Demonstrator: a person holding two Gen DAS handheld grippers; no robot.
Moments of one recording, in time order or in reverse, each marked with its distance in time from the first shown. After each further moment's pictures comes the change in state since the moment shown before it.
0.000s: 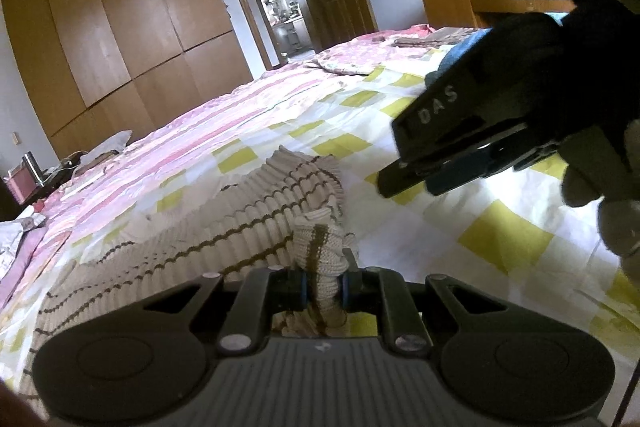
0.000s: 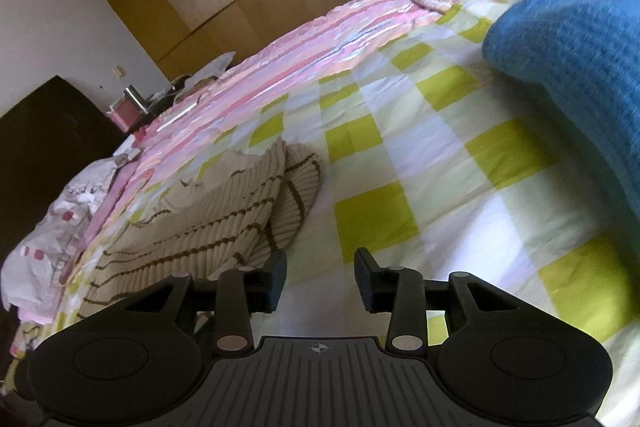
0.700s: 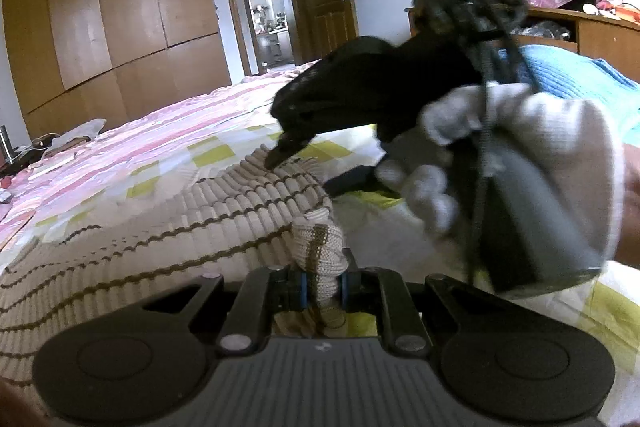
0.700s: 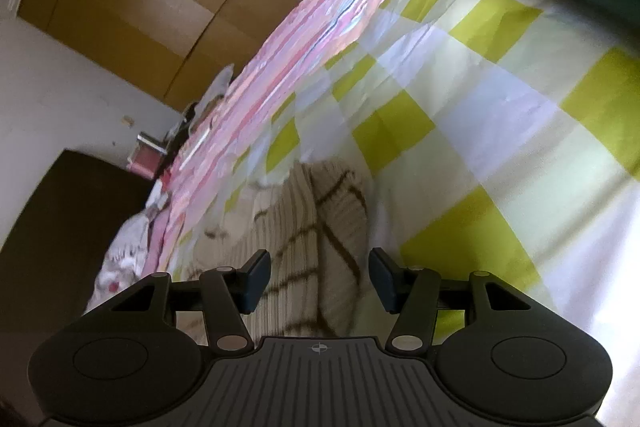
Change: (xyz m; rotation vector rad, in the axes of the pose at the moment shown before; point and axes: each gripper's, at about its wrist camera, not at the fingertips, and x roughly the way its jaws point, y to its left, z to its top) left arm 0.007 0.014 -0.013 -0.100 -0.053 -0.114; right arm 0.087 -0.006 0.035 0.282 0.026 0.132
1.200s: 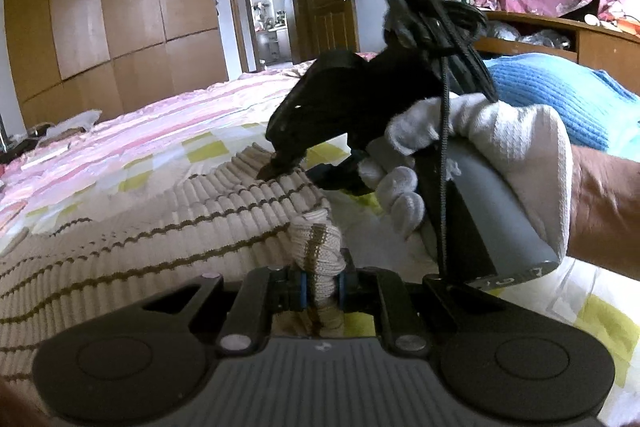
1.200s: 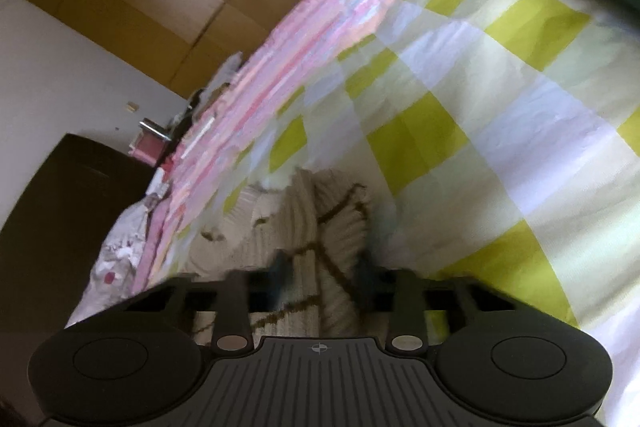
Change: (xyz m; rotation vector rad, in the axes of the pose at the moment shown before) left arm -0.001 -0.001 0.000 -0.044 0.006 -0.027; right arm 0.020 -0.001 0.009 -0.021 0.059 0.015
